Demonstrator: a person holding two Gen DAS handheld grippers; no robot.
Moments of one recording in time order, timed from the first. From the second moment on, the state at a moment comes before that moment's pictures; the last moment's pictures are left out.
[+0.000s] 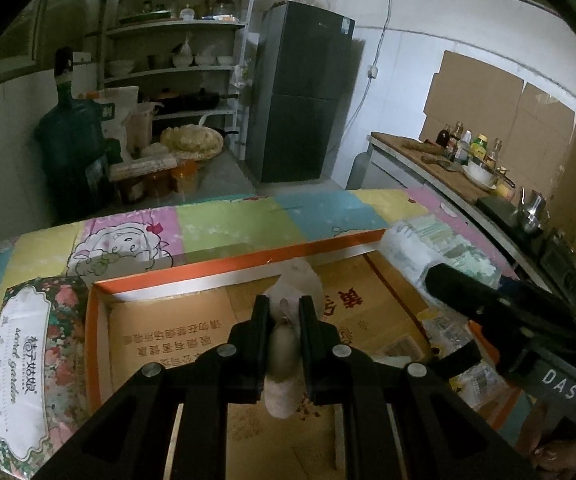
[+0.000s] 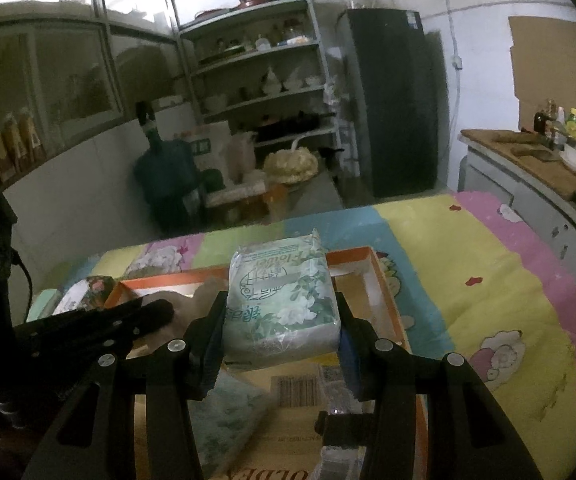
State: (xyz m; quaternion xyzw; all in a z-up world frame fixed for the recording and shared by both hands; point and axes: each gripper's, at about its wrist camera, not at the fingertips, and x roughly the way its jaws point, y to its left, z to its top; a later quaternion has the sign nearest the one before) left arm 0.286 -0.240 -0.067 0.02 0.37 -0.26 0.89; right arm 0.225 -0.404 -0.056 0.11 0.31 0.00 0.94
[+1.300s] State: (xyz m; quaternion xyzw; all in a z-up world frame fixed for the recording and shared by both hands) left arm 0.278 -0.229 -0.055 0.01 0.35 -0.23 0.91; right arm 0.266 -0.392 -0.096 0.10 0.42 0.01 0.90
